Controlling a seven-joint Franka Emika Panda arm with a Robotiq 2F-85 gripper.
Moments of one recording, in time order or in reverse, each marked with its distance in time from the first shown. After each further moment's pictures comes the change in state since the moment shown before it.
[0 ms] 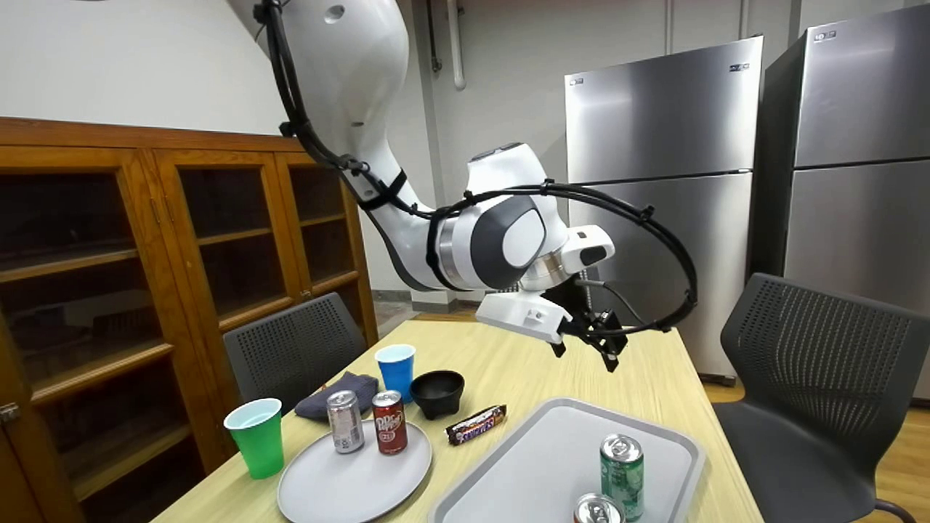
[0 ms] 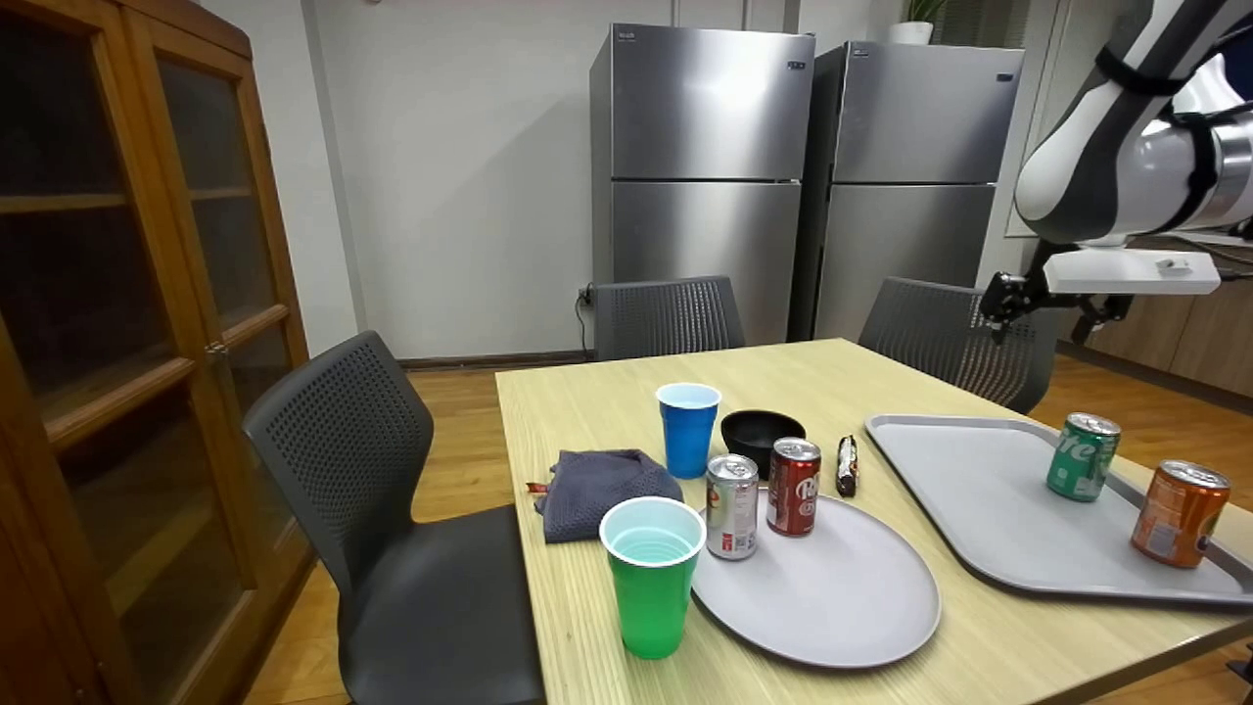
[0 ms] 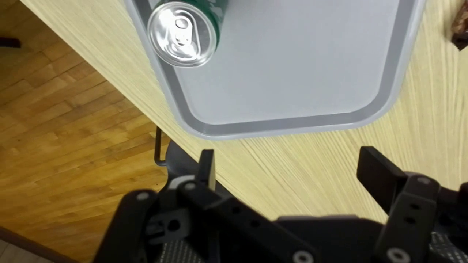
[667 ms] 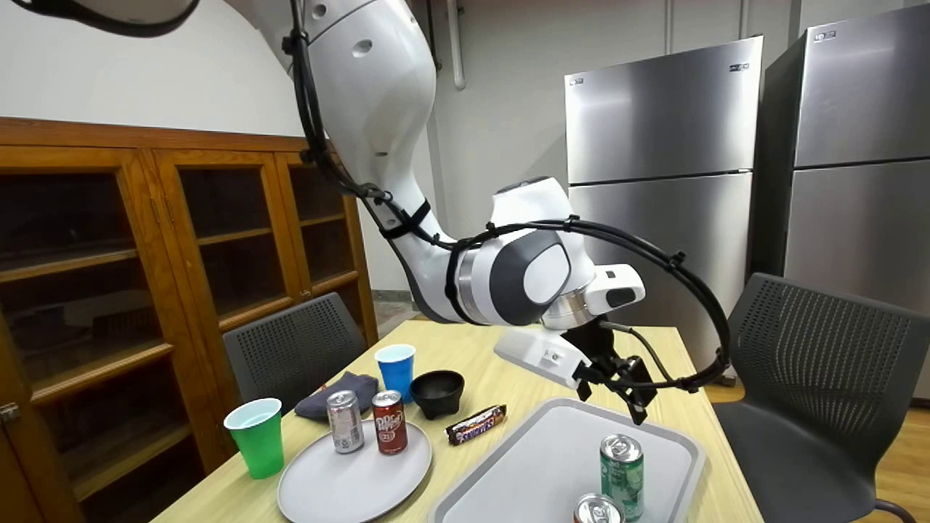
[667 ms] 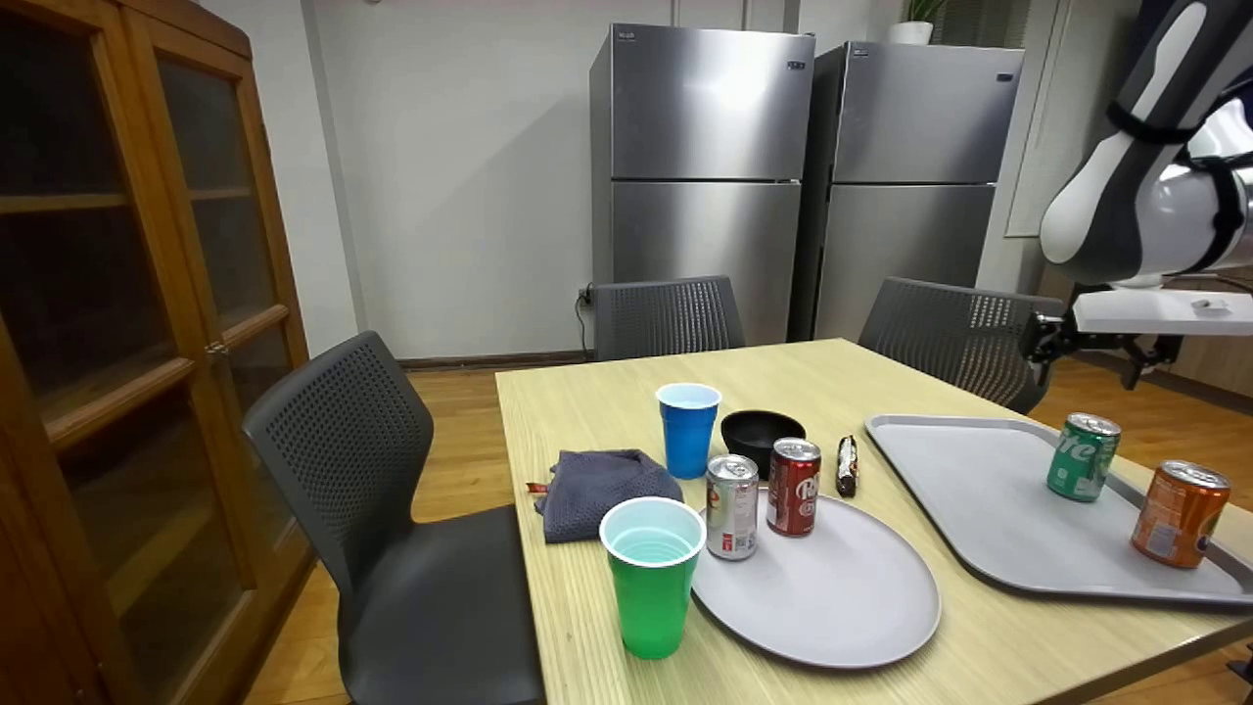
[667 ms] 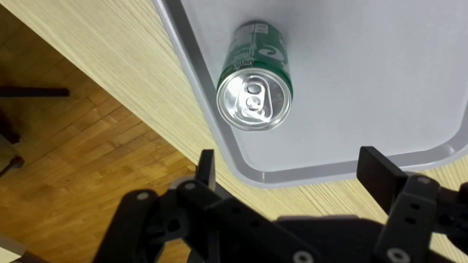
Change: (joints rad) arm 0.001 0.092 -0.069 0.001 0.013 -0.011 0.059
